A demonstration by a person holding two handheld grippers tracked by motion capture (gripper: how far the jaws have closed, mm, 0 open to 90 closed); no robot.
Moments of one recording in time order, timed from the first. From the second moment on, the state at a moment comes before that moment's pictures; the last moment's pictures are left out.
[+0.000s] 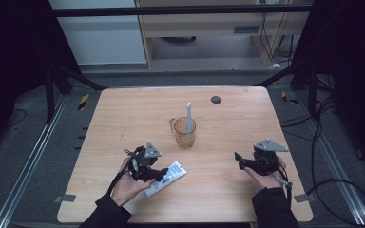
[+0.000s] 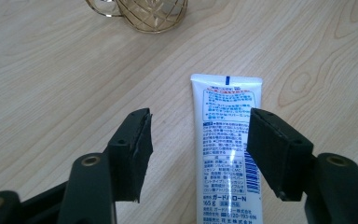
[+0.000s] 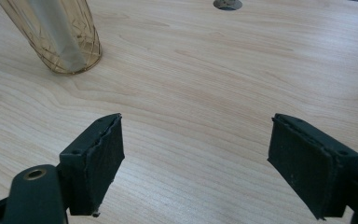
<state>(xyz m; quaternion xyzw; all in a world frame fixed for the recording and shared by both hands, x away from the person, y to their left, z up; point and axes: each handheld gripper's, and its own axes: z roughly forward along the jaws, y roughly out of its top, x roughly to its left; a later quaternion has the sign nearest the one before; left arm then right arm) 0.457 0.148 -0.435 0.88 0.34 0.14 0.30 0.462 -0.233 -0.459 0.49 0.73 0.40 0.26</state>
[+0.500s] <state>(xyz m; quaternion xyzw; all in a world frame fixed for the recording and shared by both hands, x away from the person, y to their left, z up) 0.462 0.130 -0.452 0.90 0.33 0.12 0.26 0.463 -0.233 -0.460 0.49 0.73 0.41 0.25</state>
